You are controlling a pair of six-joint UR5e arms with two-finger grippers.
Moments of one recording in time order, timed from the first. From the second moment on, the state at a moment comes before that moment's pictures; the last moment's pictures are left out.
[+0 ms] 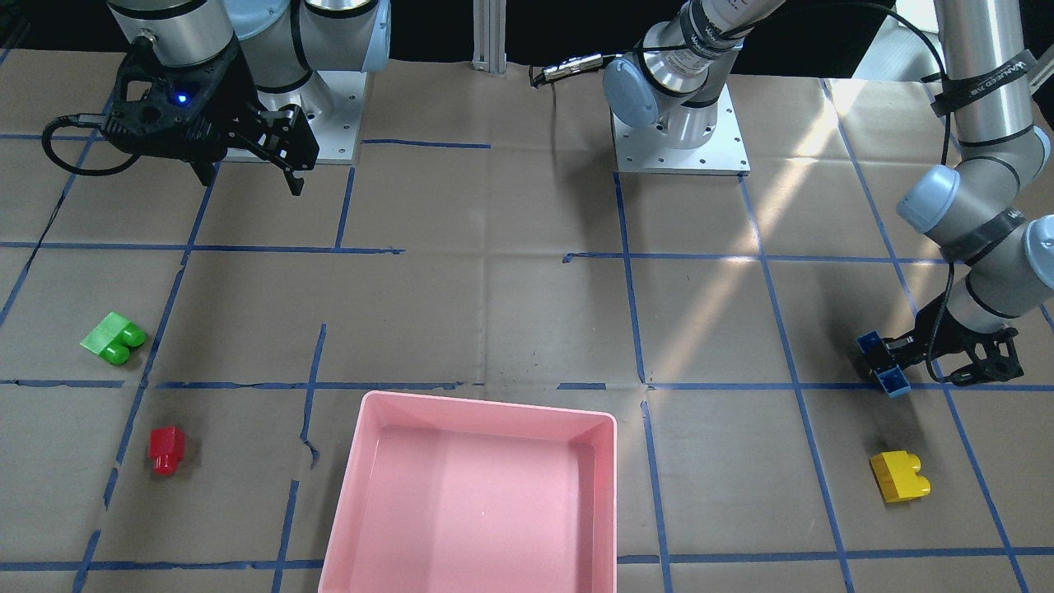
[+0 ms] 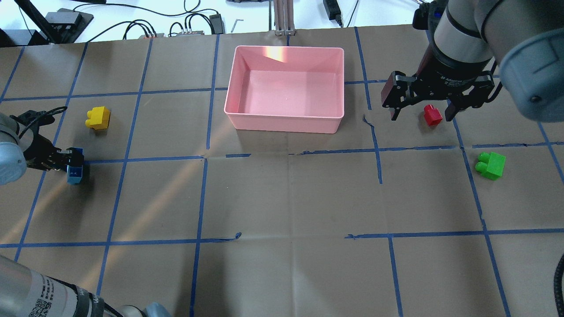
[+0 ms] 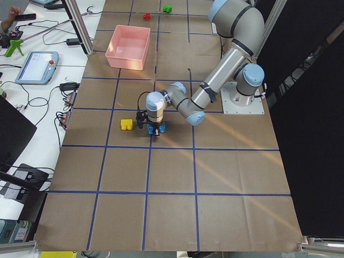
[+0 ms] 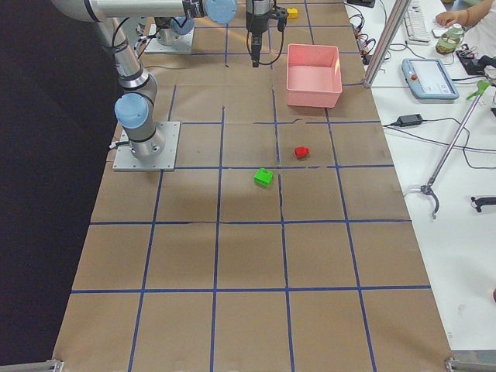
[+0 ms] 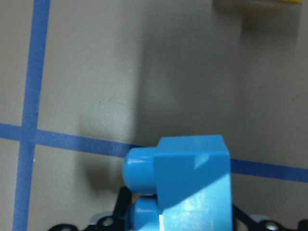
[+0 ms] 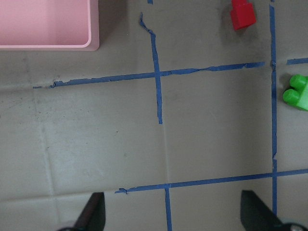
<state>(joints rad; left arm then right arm) -0.88 -2.01 -1.88 -0.81 1.53 0.54 1.59 -1.65 1.65 -1.58 -1.60 0.11</state>
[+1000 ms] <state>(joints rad) -1.17 -1.88 -1.75 -0.99 1.52 0.52 1.47 -1.62 1.64 -1.63 -1.60 -0.26</state>
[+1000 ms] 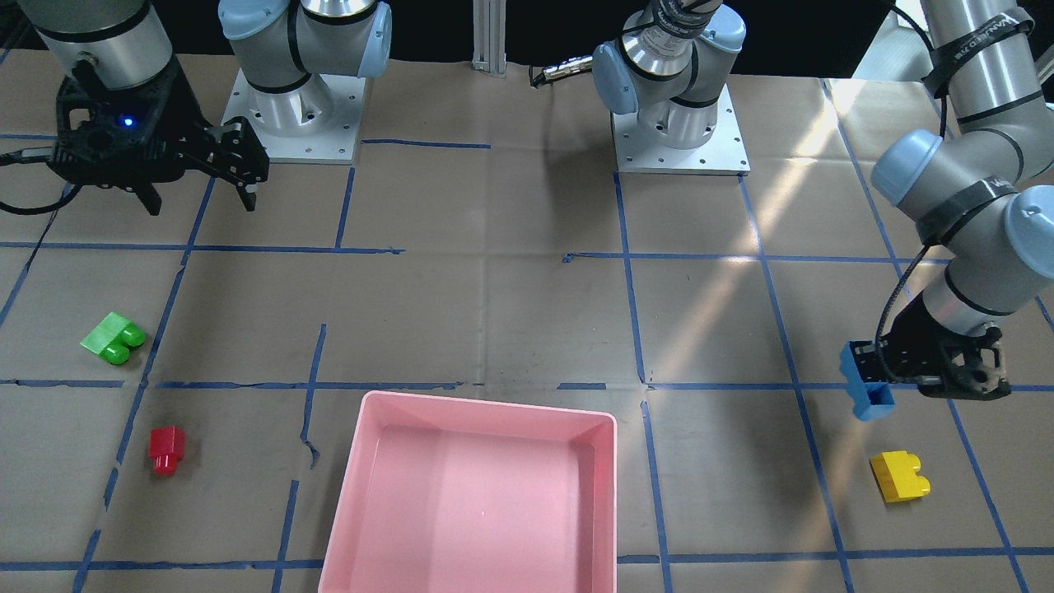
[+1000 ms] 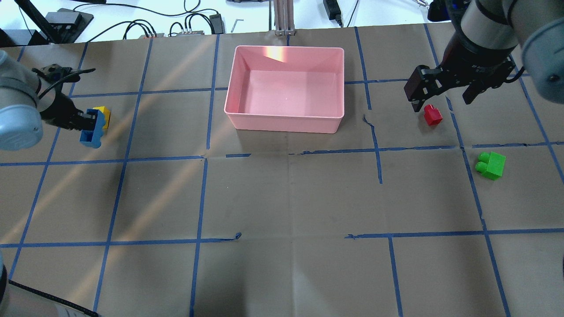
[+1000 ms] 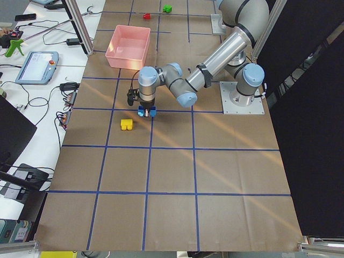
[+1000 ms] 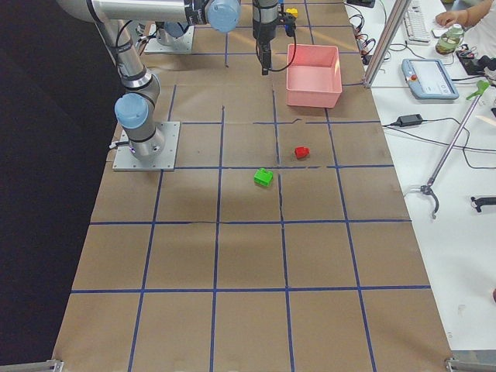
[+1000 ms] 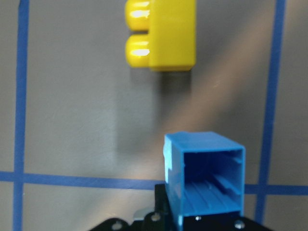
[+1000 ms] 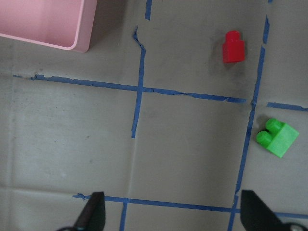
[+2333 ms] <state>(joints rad) -1.69 -2.14 -1.29 -1.19 1.43 0.19 1.30 -1.11 1.42 -1.87 -1.59 -0.53</state>
